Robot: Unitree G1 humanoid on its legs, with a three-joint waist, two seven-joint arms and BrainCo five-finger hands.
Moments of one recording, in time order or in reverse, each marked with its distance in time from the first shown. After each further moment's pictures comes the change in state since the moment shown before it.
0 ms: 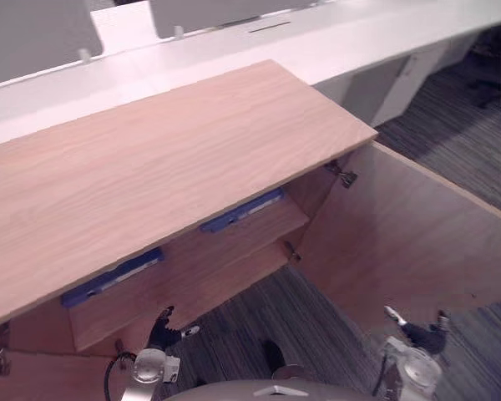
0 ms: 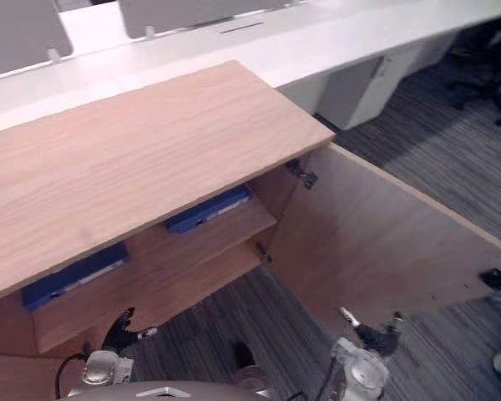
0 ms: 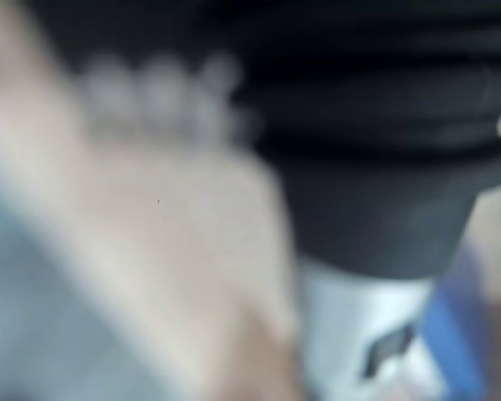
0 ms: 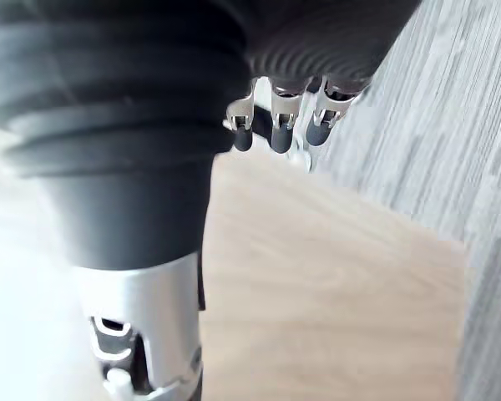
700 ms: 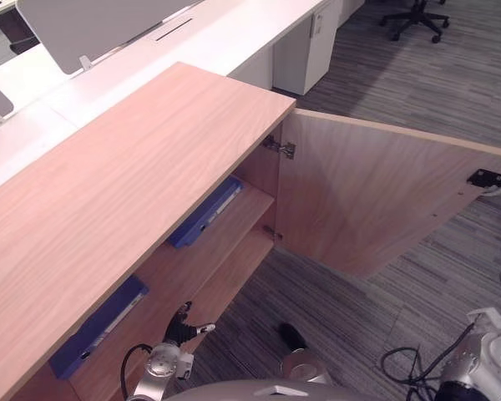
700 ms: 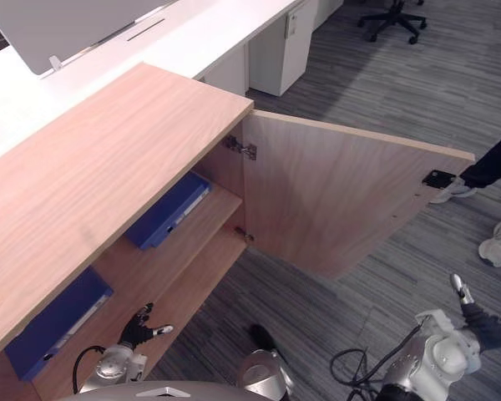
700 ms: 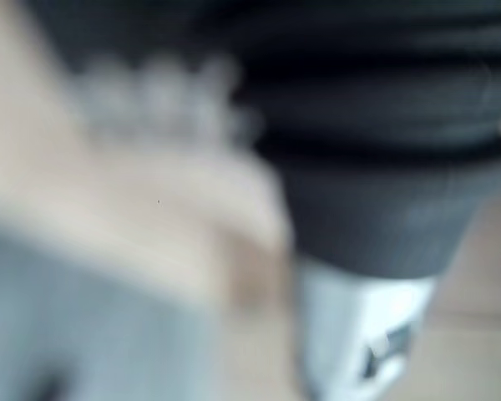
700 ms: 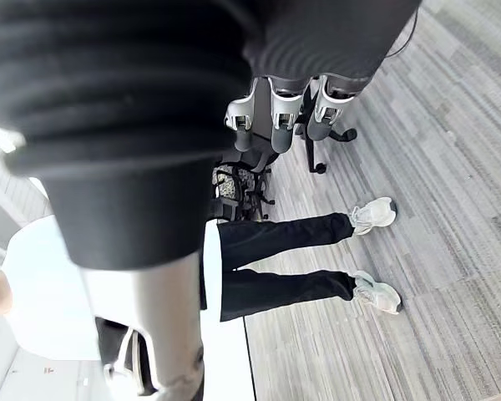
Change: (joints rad) left arm -0.034 -0.034 -0.078 0.040 0.002 -0.027 -0.060; right arm -0.215 -0.283 -0.224 -0.026 0.288 -0.082 -0.014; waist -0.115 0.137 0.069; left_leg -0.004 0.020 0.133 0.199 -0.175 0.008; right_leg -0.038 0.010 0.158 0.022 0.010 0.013
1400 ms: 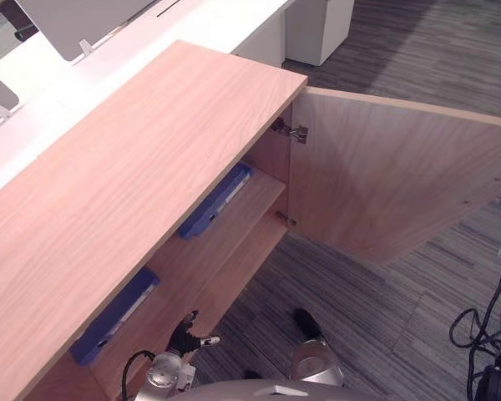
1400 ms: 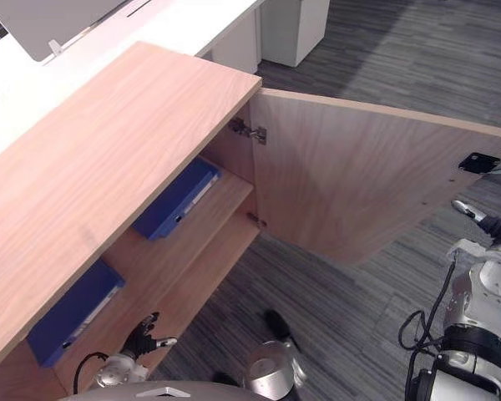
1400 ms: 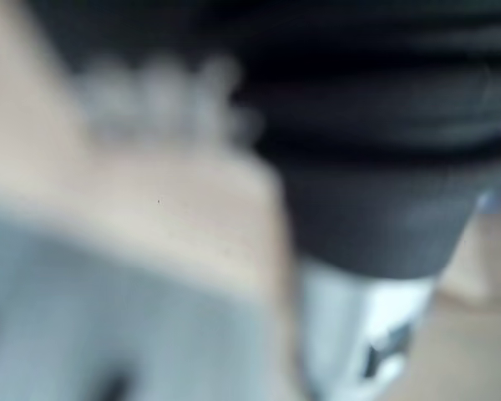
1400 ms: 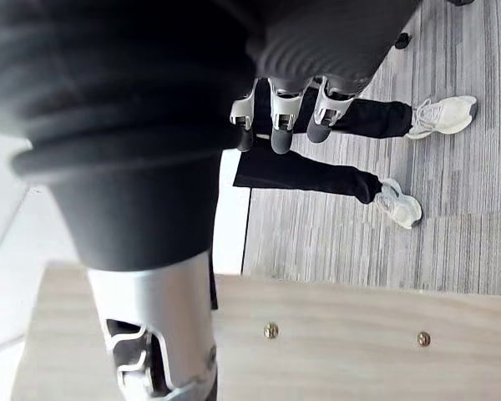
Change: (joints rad) left arm 0.035 0.015 -0.048 0.017 0.008 -0.023 -0.008; right arm -0.214 -0.453 0.336 0.293 0.016 0.027 0.155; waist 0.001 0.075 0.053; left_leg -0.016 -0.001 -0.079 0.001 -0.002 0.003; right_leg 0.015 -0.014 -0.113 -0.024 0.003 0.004
